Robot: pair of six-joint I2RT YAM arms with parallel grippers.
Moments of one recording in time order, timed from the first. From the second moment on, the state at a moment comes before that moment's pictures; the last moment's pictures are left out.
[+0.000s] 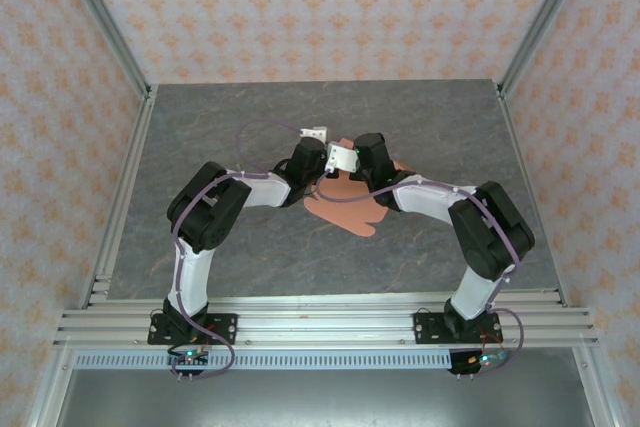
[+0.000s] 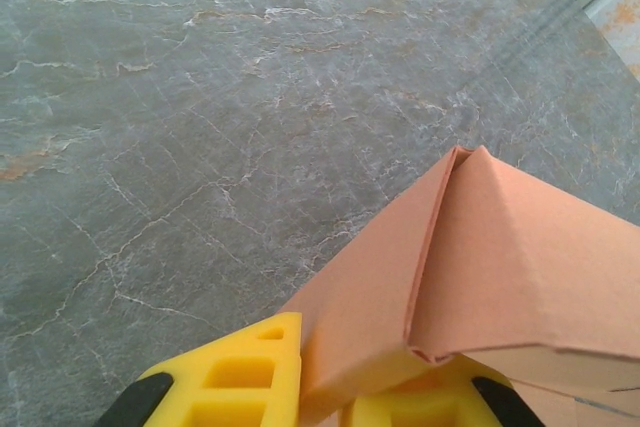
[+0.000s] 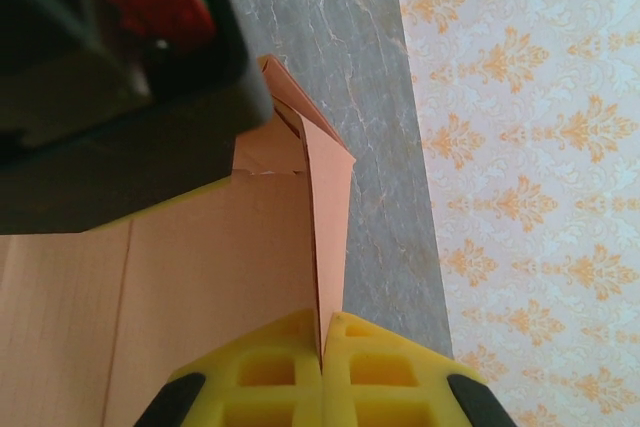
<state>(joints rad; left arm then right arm) -0.56 2.06 1.15 0.42 -0.06 -0.54 0.58 1.72 0.96 0.22 0.29 -1.07</state>
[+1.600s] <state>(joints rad) -0.46 2.02 1.14 0.34 0.20 -0.34 0.55 1.71 1.05 0.02 0.18 -1.04</state>
